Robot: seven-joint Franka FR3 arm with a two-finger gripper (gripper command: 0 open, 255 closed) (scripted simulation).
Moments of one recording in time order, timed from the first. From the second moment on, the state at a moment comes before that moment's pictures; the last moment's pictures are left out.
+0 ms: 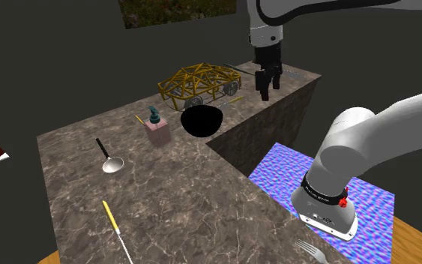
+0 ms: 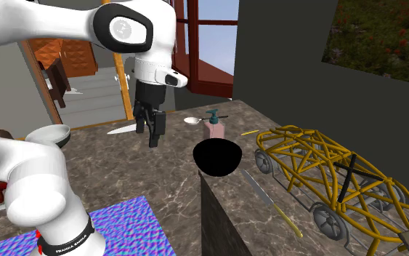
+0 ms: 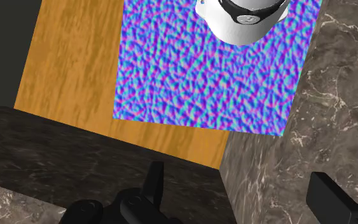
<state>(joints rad) -0.01 -0.74 -0.05 -2.45 -0.09 1.46 -0.08</state>
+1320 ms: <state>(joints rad) 0.07 -0.14 0.07 -2.10 0.02 1.79 0.10</state>
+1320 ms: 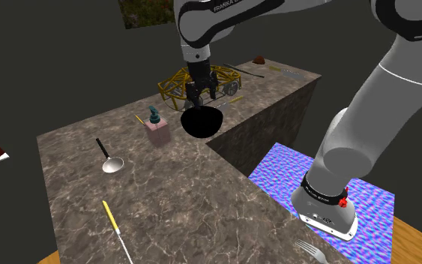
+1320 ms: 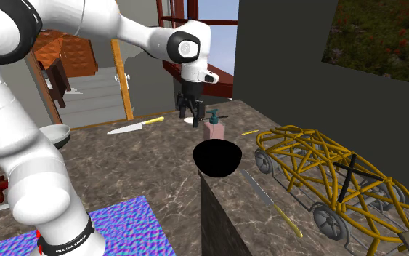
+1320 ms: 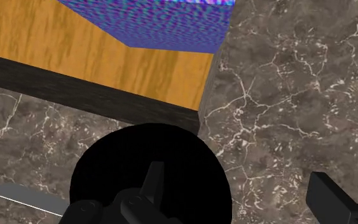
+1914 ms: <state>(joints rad) 0.11 0.16 0.11 -1.80 0.01 1.83 0.18</state>
